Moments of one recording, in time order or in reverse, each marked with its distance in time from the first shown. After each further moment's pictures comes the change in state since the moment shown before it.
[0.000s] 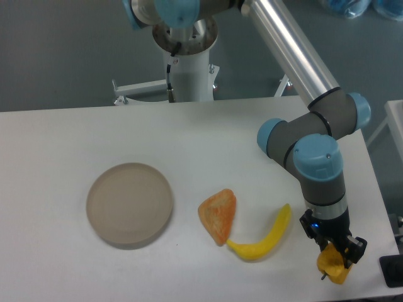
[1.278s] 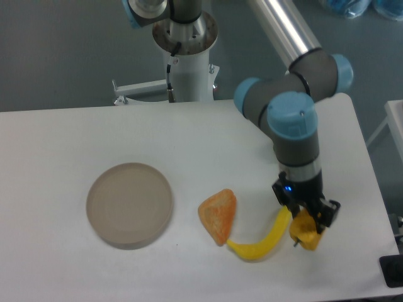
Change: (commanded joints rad) arm -0.031 0.362 -0.371 -0.089 -0.079 -0.231
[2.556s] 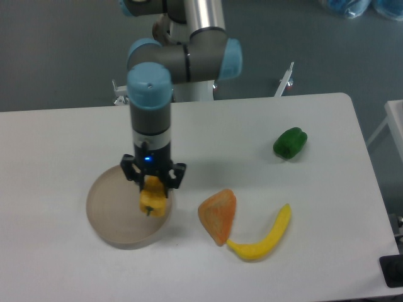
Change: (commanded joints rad) arm -0.387 0.086 -0.313 0.057 -0.106 -0.774
